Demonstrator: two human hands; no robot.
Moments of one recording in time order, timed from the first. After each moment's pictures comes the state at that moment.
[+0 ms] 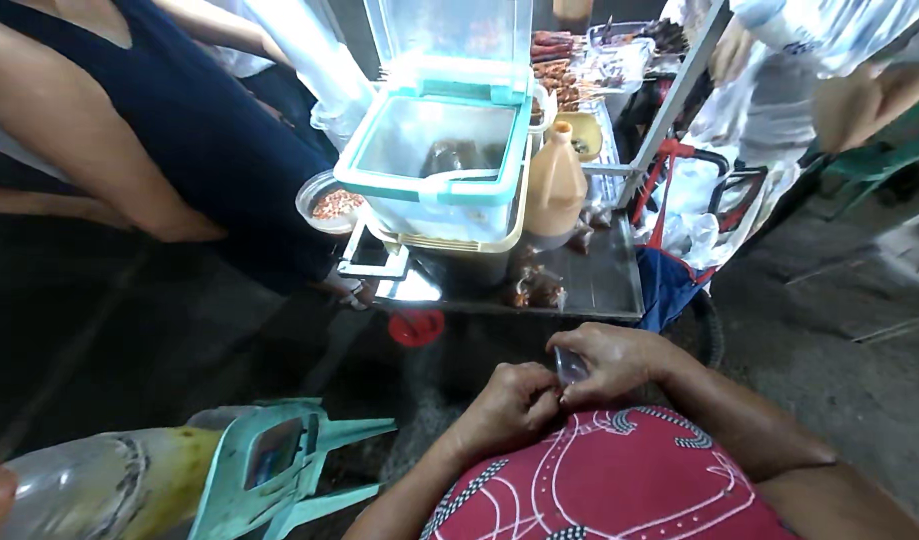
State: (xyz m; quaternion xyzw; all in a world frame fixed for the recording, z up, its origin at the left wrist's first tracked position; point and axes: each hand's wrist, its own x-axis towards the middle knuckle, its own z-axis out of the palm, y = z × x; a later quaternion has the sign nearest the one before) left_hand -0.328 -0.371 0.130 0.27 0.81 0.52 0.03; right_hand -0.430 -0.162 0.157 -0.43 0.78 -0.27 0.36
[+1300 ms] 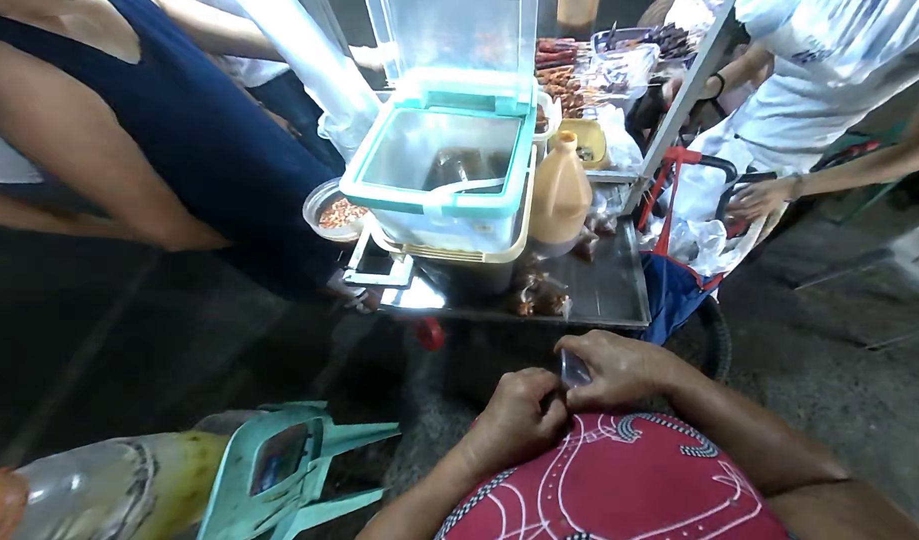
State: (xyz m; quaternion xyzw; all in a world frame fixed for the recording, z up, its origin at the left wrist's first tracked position) left_hand -0.329 -0.360 0.126 0.21 0.86 0.47 -0.02; right_hand -0.432 -0.164 0.155 -0.38 0.81 -0.26 0.36
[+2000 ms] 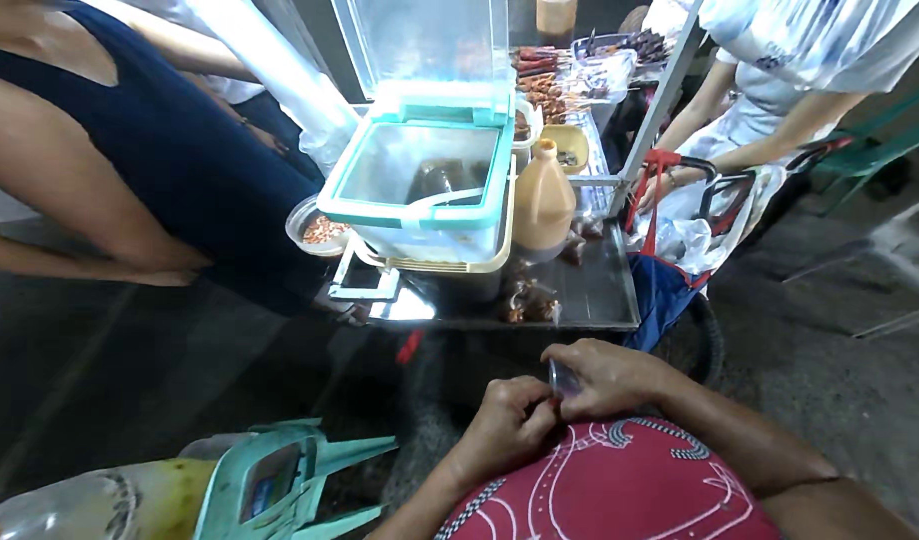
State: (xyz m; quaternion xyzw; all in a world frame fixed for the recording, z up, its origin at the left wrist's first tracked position) left_hand -0.334 -0.362 0.128 0.23 0.81 0.54 0.00; right_hand -0.428 -0.159 0.152 -0.39 0.80 -0.29 0.35
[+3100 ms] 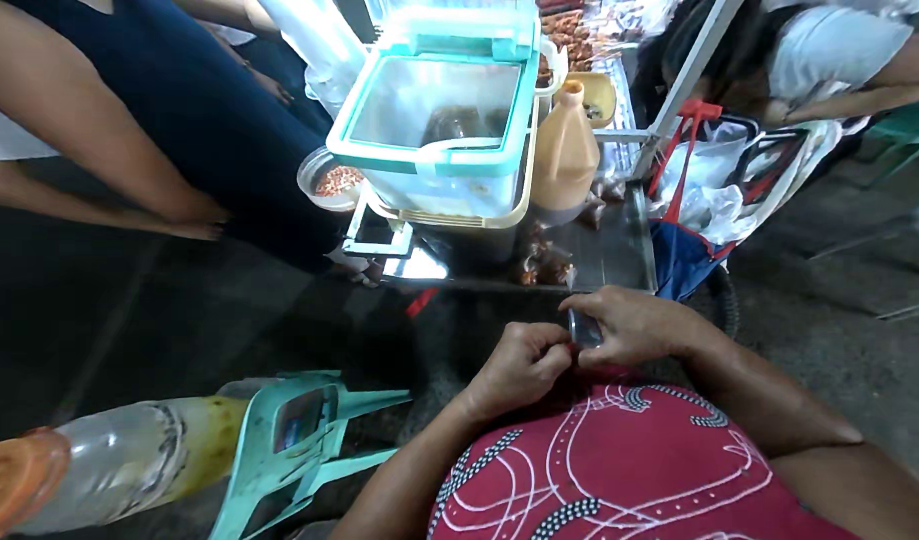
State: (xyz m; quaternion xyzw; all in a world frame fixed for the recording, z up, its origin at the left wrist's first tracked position) left_hand -0.343 -0.360 0.147 0.19 0.78 0.59 0.06; right_hand -0.433 -0.157 0.168 -0.41 0.82 -0.27 0.30
